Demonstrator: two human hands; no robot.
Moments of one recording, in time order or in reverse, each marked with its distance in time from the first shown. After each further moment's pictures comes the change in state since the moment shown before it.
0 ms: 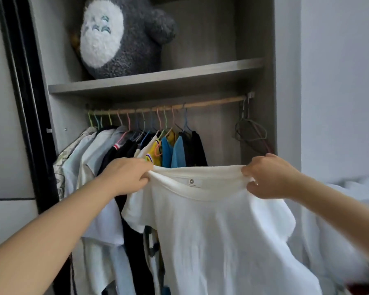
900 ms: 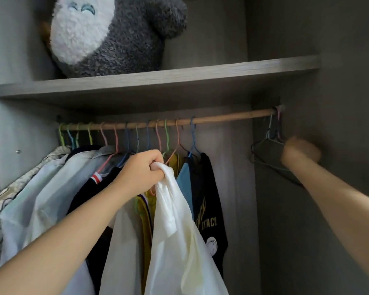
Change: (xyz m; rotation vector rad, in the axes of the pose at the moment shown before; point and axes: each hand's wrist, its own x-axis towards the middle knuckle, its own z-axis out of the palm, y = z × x) left_hand 0.162 -0.071 0.071 -0.845 0.356 -0.075; right_hand 0.229 0.095 0.062 0.264 0.071 1.074
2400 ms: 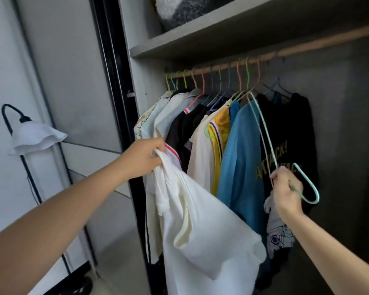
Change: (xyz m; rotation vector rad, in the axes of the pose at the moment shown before) left_hand -0.181 0.036 -0.058 0.472 -0.048 -0.351; right_hand -0.209 0.007 0.151 1.442 -0.473 -0.300
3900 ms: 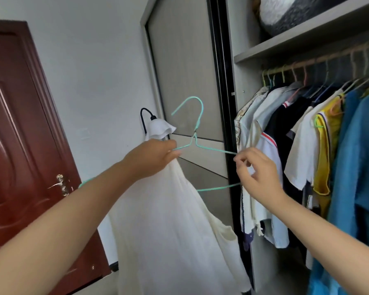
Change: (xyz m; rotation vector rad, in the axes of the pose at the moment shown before) left_hand -0.213 0.035 -0.200 0.564 -0.127 -0.339; right_hand -0.216 -0.191 0.084 0.191 -0.604 -0.664
